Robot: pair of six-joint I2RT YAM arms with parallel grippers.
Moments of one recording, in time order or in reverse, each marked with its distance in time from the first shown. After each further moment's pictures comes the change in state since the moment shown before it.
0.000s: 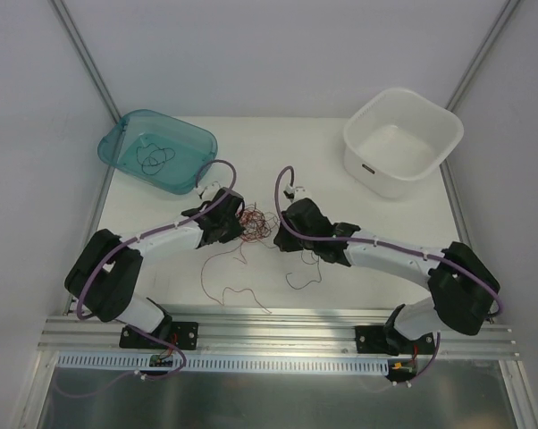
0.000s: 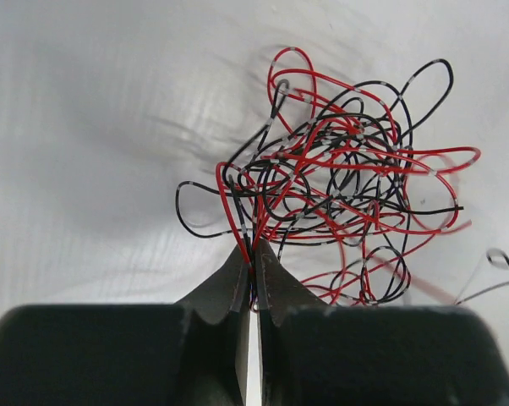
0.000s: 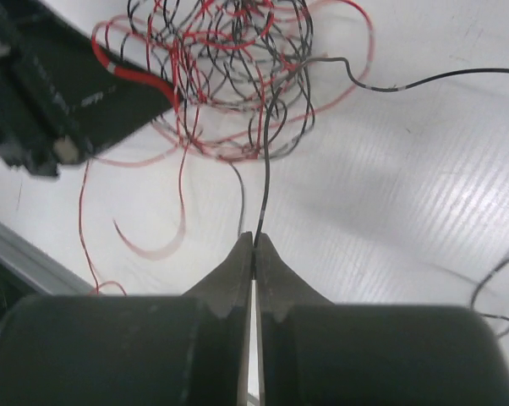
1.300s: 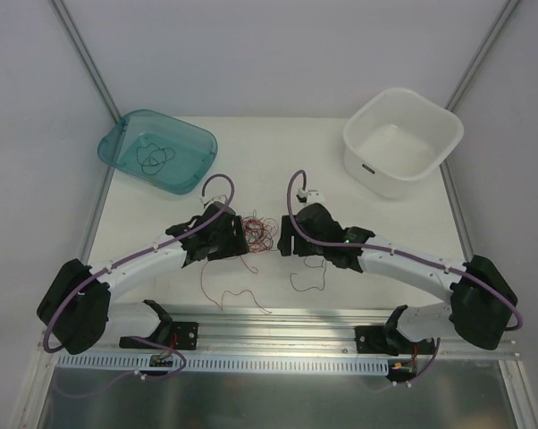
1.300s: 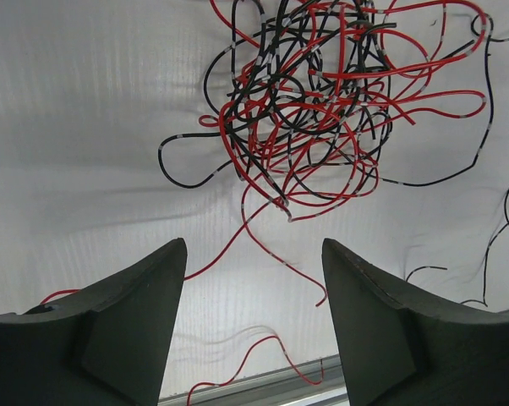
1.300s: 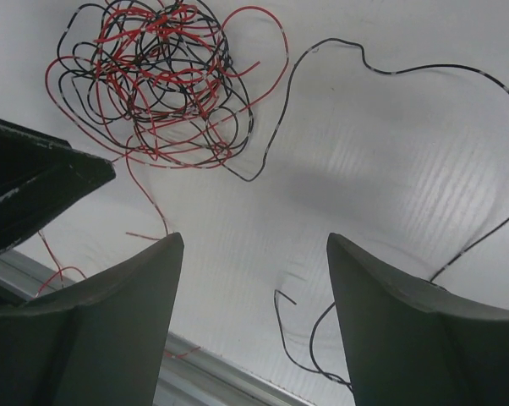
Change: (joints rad) left arm -0.053 -0.245 -0.120 -0.107 0.124 0.195; right arm 0.004 -0.193 -0.049 -0.191 0.085 -0.020
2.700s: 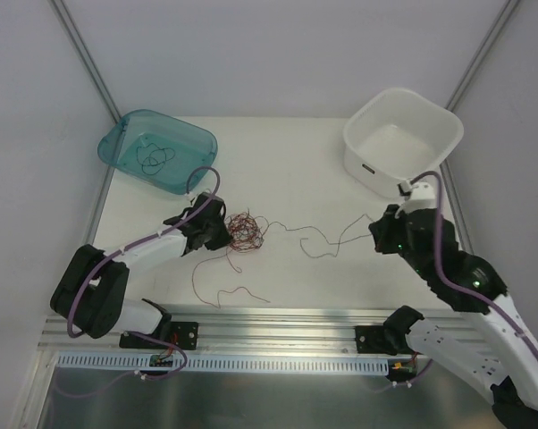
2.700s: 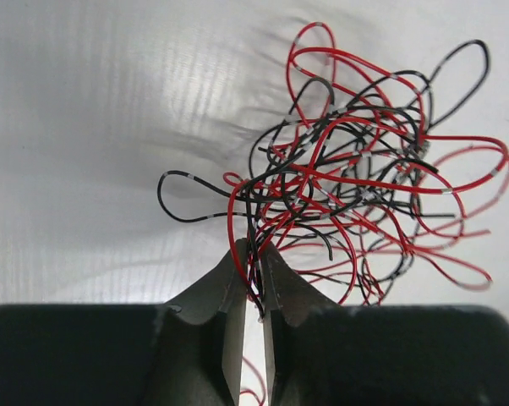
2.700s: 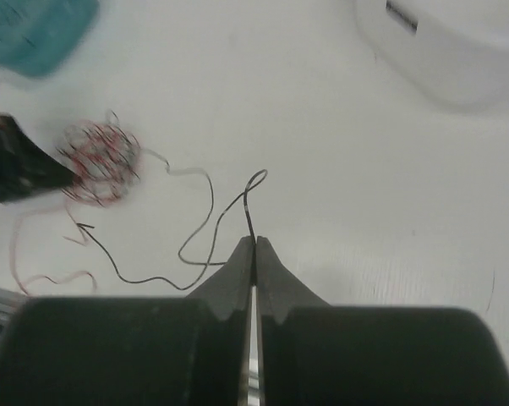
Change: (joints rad) left arm 0.181 0.154 -0.008 0.125 0.049 -0.075; right arm -0.246 -0.646 0.318 -0.557 0.143 -0.288
